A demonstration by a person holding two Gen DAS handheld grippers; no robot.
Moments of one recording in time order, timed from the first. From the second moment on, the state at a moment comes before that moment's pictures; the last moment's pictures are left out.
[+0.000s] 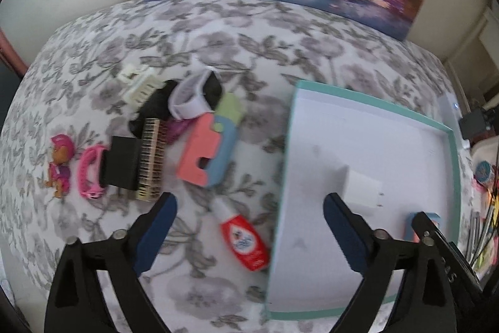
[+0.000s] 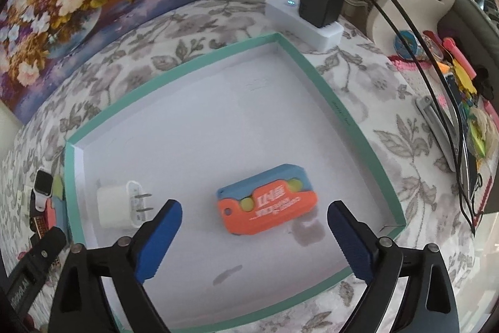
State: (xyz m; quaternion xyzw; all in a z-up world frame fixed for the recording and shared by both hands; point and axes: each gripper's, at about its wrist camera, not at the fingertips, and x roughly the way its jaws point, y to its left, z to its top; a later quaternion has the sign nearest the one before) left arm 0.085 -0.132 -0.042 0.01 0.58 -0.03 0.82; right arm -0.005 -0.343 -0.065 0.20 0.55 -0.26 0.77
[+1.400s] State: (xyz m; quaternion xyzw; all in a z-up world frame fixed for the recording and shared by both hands) left arm 0.101 0.068 -0.035 -0.03 0.57 0.13 0.81; right arm 0.052 -0.144 -0.057 0.07 0.55 -0.02 0.83
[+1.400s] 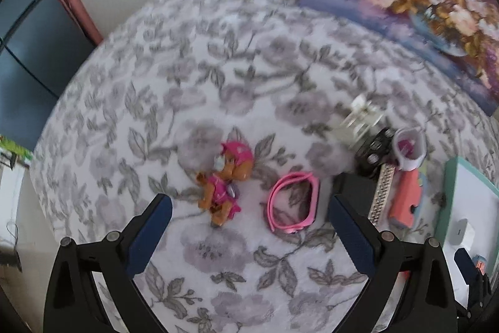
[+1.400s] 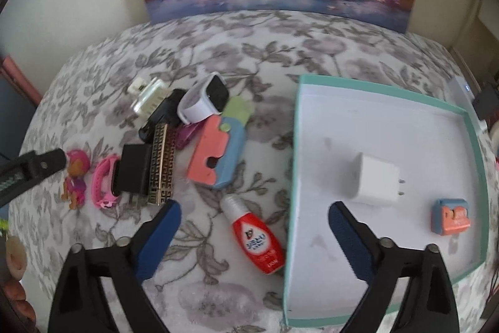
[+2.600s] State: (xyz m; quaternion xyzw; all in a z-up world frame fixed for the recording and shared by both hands) left arm 0.107 0.123 -0.061 -0.11 0.59 0.16 0.78; right arm 0.058 -0.121 -0.098 0.03 0.61 0.01 0.79
